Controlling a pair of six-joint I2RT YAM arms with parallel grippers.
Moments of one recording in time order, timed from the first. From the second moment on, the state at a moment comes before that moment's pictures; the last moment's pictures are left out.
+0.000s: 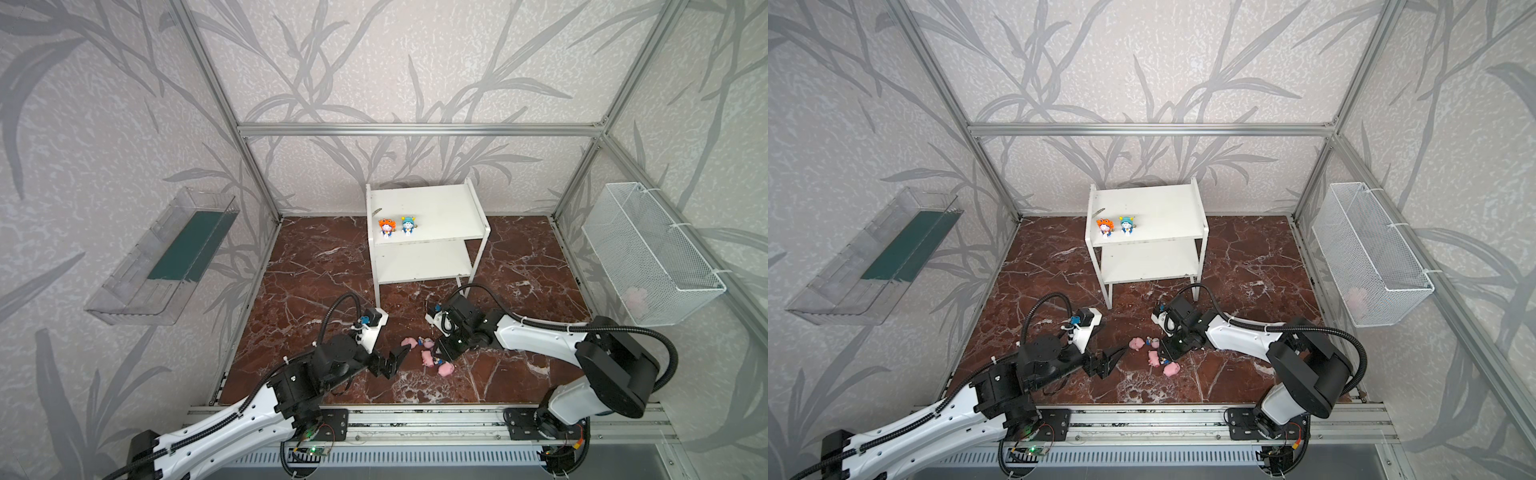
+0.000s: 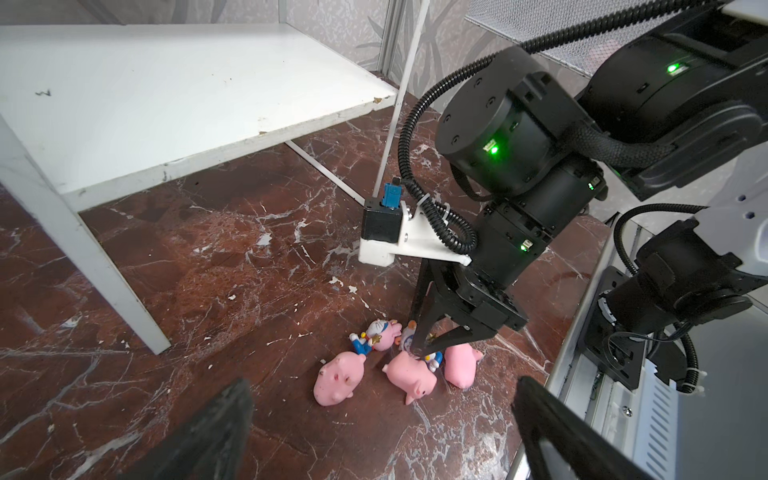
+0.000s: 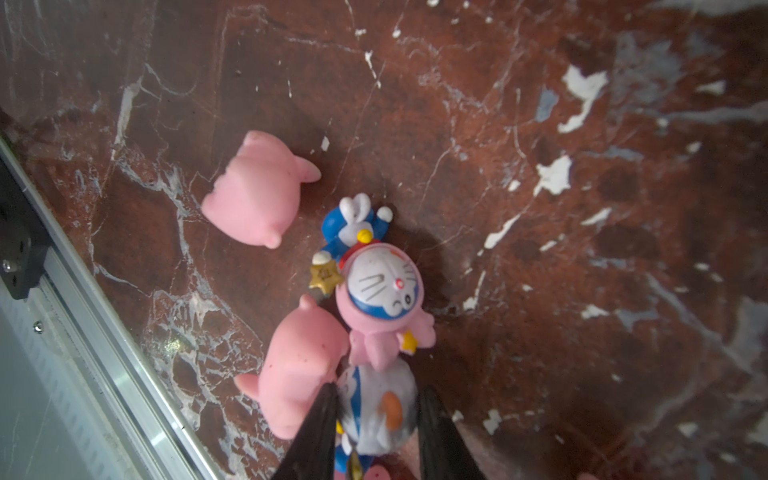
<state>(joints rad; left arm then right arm) -0.99 0.53 0.38 -0.19 -0.11 -0.31 0.81 1.51 0.74 -0.36 -0.32 0.25</state>
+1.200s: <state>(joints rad) -0.99 0.67 0.89 -0.58 -0.07 -0.11 0.72 1.06 1.13 -0.30 -0.44 -0.19</state>
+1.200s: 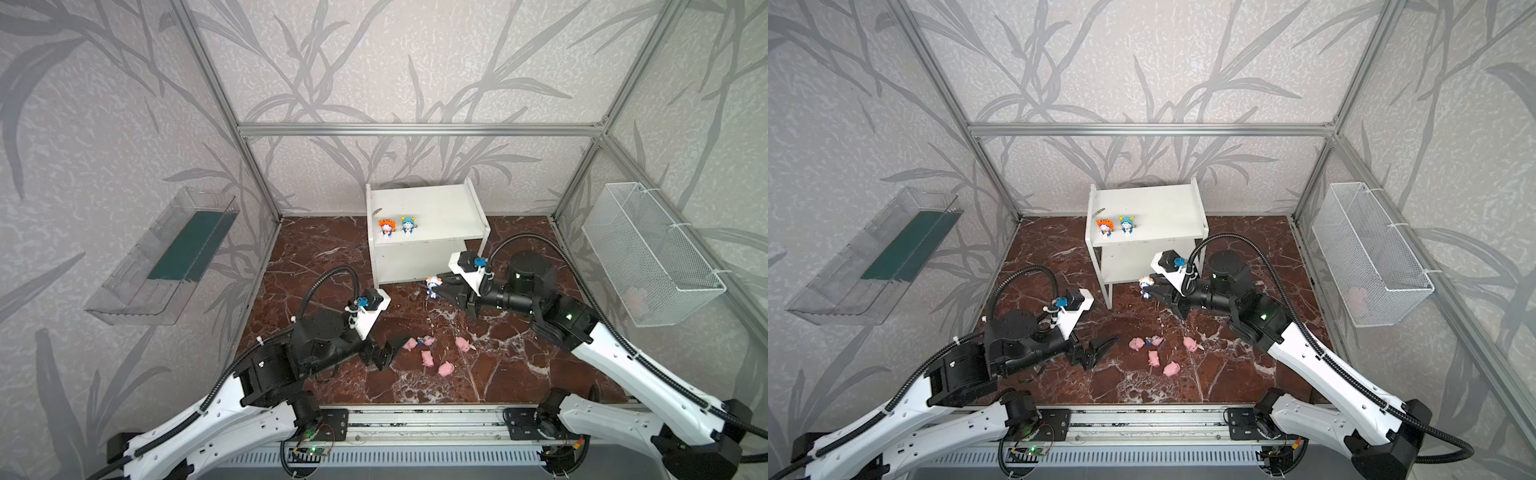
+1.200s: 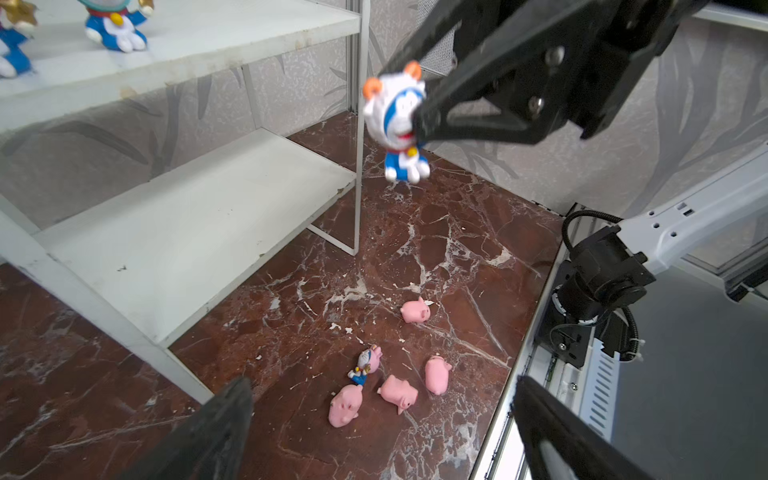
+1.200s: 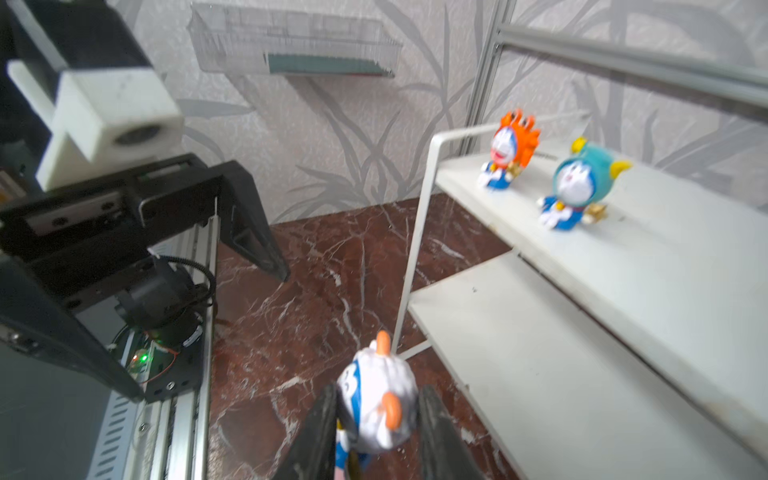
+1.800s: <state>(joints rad) -0.99 0.73 0.99 -0.66 -0.15 0.04 0.50 1.37 1.42 -0.25 -0.69 -0.34</state>
